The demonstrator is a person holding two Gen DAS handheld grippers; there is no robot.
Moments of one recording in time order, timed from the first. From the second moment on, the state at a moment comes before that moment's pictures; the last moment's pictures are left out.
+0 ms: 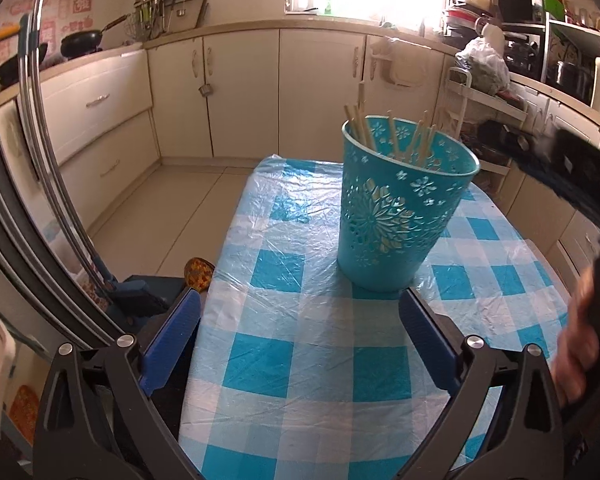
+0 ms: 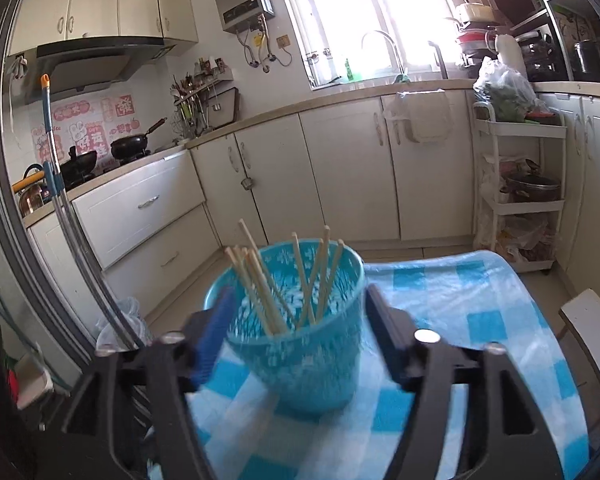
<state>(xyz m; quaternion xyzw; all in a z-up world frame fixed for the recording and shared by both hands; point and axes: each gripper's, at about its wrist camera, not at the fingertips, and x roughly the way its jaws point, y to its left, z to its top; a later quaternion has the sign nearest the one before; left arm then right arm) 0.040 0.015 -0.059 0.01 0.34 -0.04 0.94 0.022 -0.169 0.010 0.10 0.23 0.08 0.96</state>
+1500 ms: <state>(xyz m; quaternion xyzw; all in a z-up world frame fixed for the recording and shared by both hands) -0.181 0.045 0.130 0.01 0.22 0.00 0.98 -0.220 -0.131 0.127 0.07 0.18 0.02 0.98</state>
